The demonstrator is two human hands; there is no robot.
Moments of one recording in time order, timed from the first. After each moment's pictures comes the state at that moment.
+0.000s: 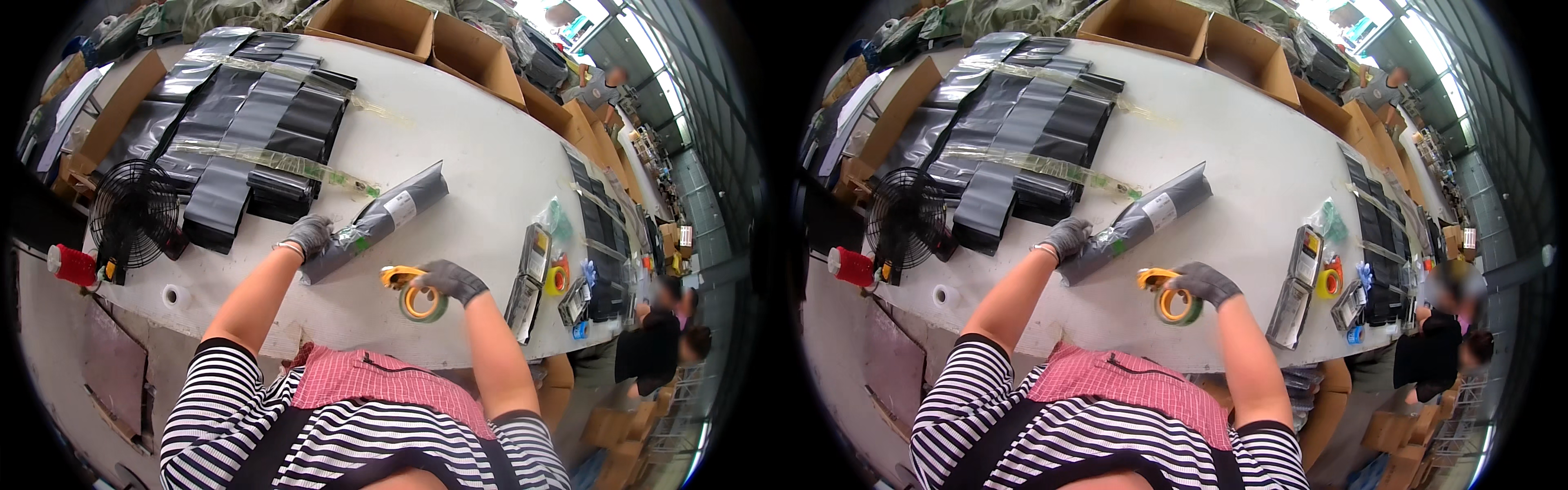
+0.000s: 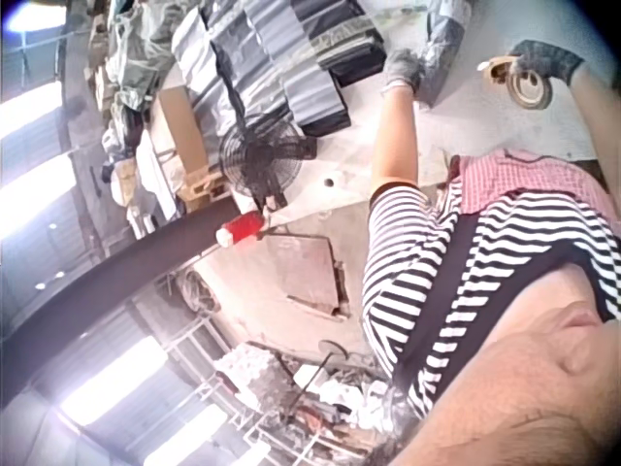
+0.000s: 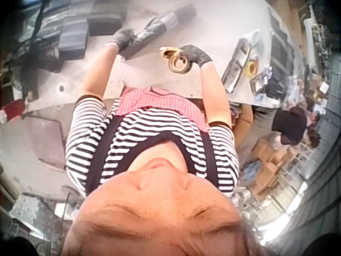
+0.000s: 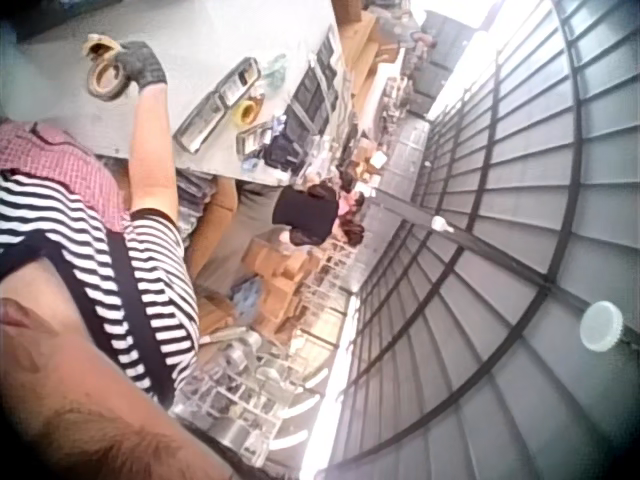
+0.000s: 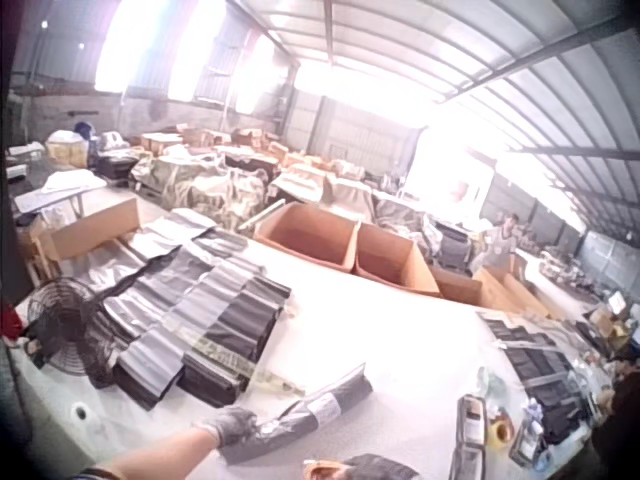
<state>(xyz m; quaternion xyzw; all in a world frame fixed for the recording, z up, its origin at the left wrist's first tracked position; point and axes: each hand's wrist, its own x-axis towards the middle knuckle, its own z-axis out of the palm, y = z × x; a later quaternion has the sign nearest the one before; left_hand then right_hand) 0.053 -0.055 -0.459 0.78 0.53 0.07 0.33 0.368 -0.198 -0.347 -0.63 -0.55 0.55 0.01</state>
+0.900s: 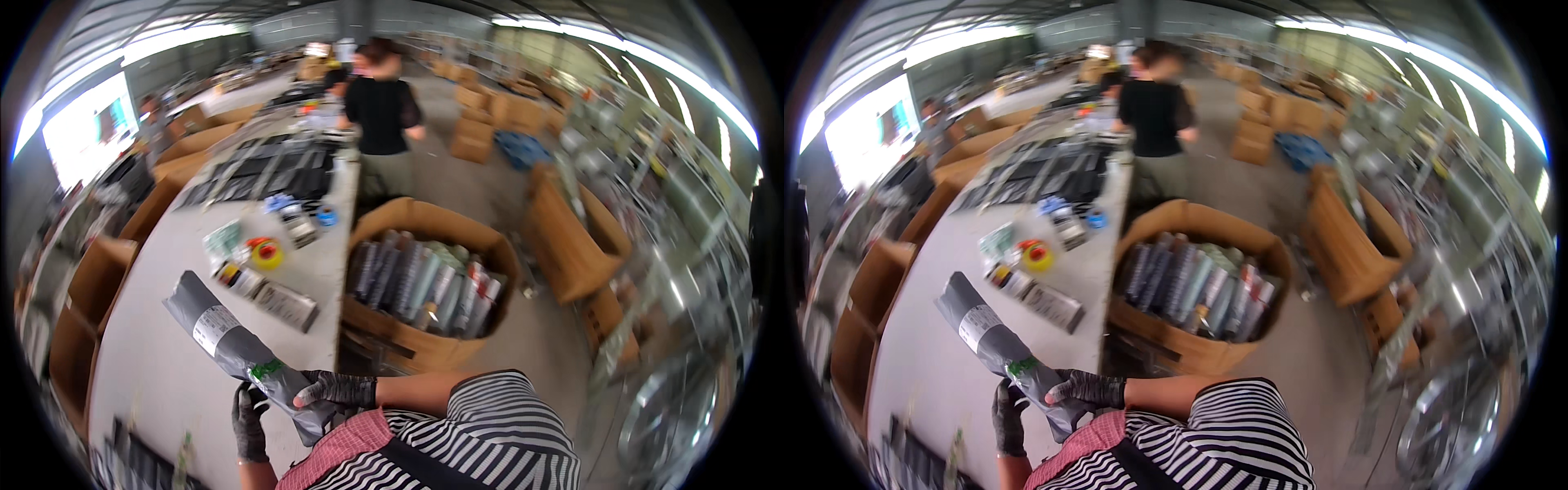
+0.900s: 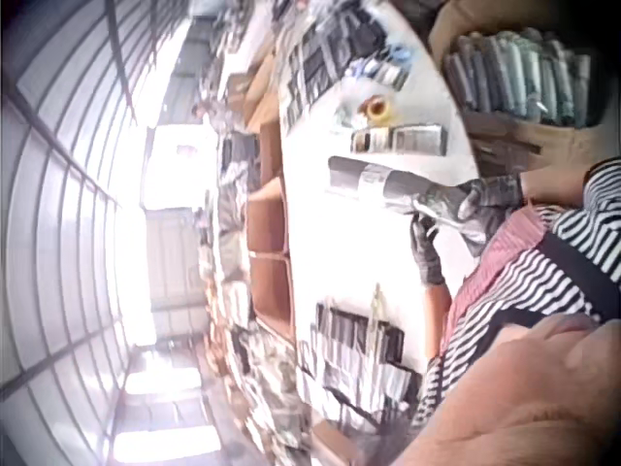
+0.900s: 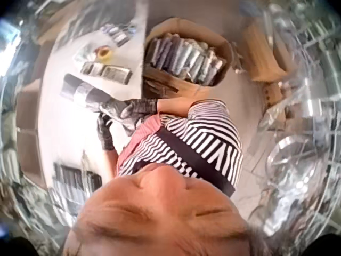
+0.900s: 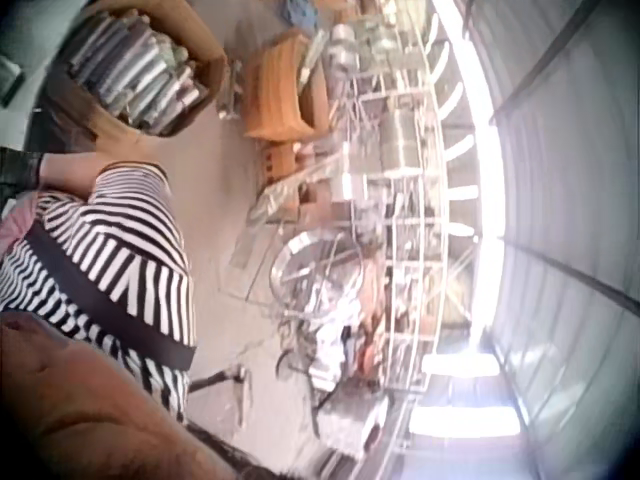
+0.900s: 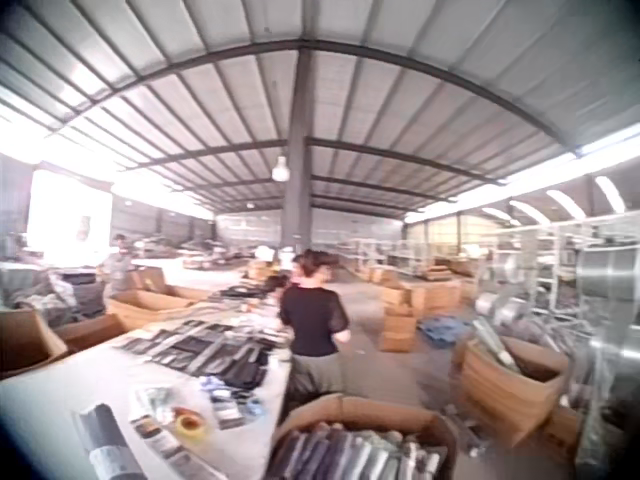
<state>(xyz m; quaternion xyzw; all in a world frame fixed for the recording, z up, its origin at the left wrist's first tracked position) 0.264 -0.273 -0.318 0.65 0.10 0.08 0.75 0.330 -0.519 -0.251 -0.43 -0.16 0.45 0.76</state>
